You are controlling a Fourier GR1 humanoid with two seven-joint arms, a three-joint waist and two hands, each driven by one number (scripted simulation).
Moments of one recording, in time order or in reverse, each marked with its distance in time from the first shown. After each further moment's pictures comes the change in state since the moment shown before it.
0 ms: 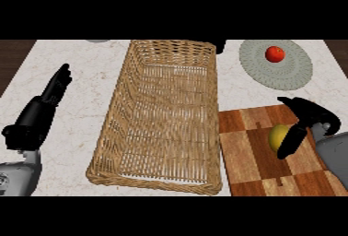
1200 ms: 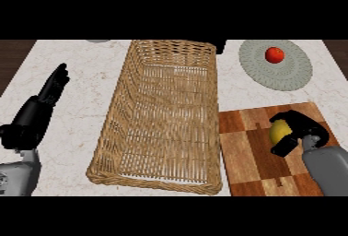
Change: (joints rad) left arm -0.006 -0.052 0.080 0.008 -0.047 -0.077 -0.014; right arm 0.111 0.177 -0.160 0.067 0.257 0.022 -0.111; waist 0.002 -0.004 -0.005
